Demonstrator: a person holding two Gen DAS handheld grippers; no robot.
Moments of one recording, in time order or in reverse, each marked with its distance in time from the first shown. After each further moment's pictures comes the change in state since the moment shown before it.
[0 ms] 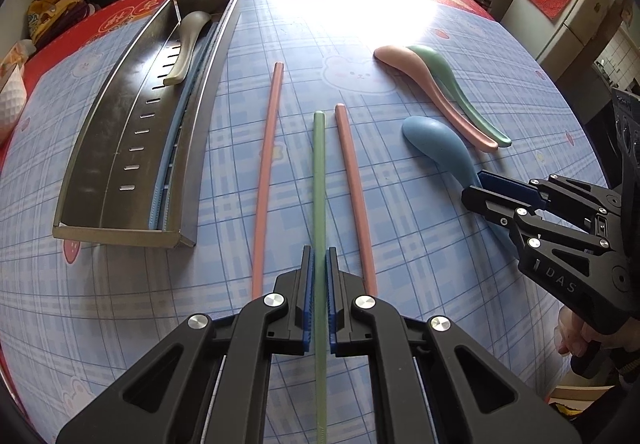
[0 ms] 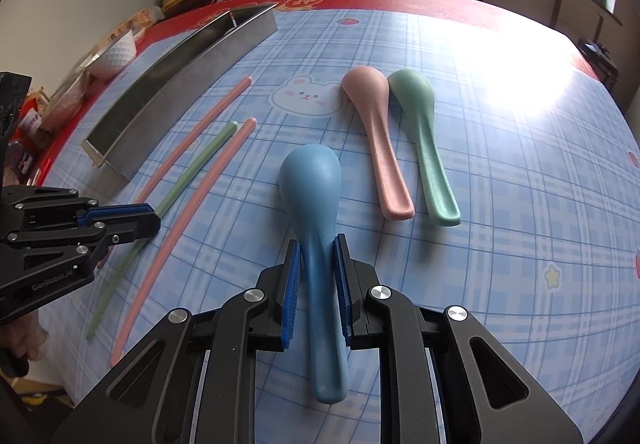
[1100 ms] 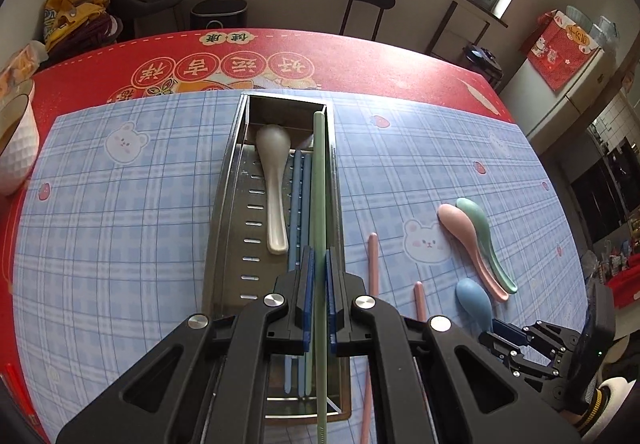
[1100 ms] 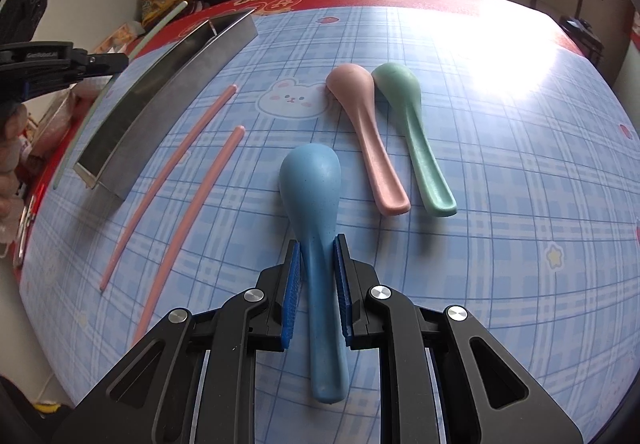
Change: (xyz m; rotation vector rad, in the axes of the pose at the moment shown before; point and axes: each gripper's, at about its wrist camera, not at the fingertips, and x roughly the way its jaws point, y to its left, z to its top) left arm -0.036 0.105 0.115 -0.098 -0.126 -0.067; right arm 0.001 -0.001 0.002 0.098 0.001 -0.031
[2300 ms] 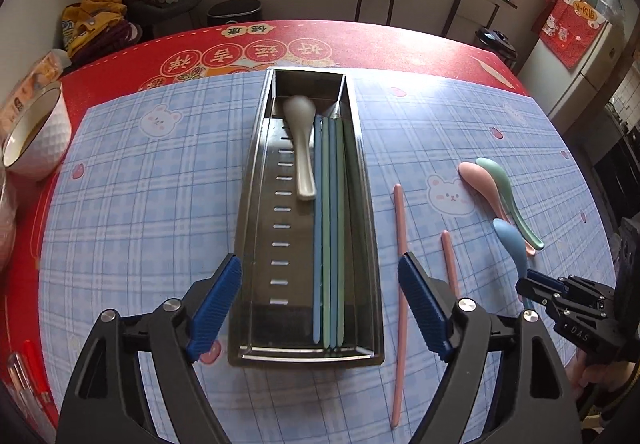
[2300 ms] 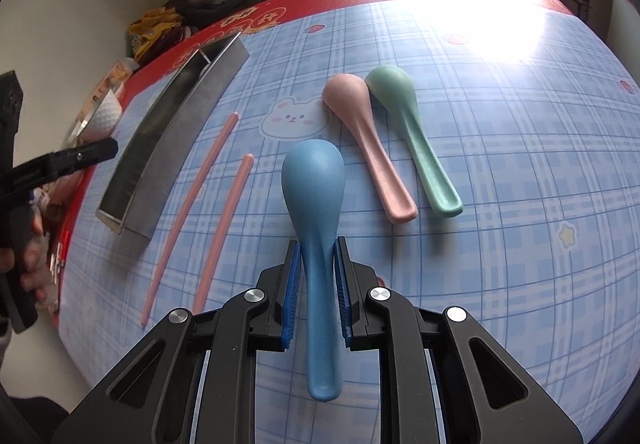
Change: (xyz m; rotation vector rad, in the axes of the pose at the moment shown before) left arm -0.024 -0.001 -0.053 0.032 -0.005 0.113; right arm -0.012 0.000 0.011 0.139 -0.008 0.097
